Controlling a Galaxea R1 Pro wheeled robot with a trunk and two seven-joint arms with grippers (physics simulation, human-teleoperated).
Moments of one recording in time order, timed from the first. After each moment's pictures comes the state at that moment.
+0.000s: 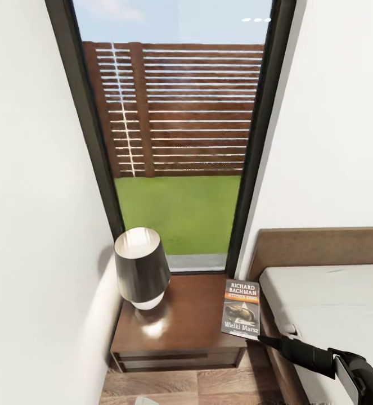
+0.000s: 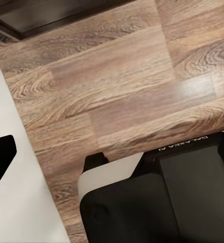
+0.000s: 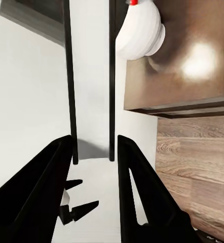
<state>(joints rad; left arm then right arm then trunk) -0.38 -0.11 -0.49 -0.23 0.21 0.15 0.12 -0.44 -0.28 -0.26 -0.59 -0.14 0.57 1.16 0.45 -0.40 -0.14</state>
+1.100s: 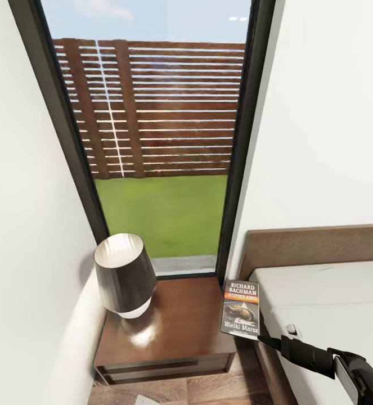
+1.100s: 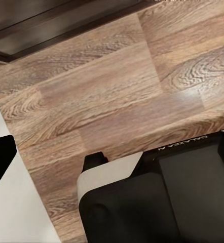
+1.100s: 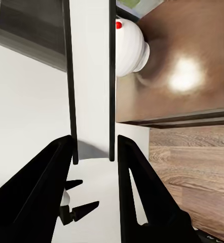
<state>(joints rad) -0.38 -0.11 -0.49 -0.23 0.21 0.15 0.12 -0.44 -0.28 -0.26 -0.59 -0.14 0.57 1.16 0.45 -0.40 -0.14</state>
